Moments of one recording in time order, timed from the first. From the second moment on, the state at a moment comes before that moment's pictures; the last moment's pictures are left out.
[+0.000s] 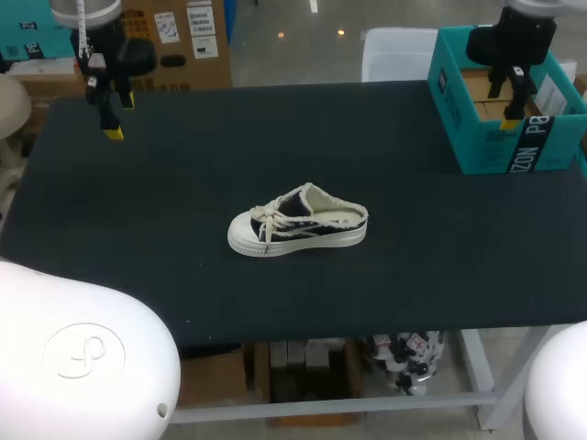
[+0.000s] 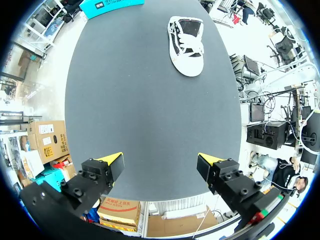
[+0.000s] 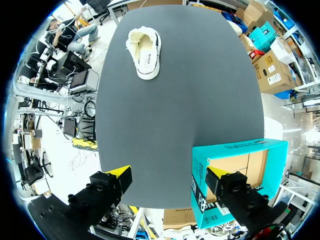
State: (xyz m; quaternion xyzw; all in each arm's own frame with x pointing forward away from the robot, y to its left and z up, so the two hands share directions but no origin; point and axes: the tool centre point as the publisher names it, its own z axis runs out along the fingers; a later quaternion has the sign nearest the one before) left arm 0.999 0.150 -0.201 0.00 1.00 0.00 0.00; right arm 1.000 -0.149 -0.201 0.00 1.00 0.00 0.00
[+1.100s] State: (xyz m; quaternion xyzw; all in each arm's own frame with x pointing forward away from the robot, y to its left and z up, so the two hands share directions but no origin) left arm 0.961 0.105 -0.202 0.08 1.00 -0.05 0.01; right arm 0.939 -0.081 -0.229 0.01 0.99 0.14 -0.02
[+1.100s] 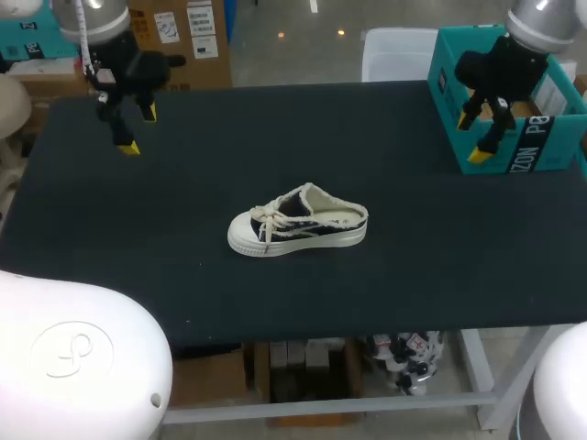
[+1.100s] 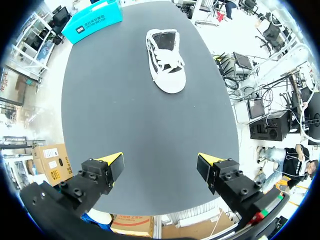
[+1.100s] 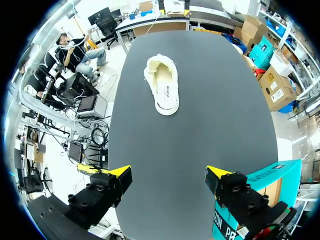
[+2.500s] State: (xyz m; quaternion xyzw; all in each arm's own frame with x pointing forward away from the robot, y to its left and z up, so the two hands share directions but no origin) left arm 0.965 0.044 -0.205 -0.26 0.95 -0.14 -0.01; right arm 0.897 0.044 -0.335 0.05 0.95 0.29 0.03
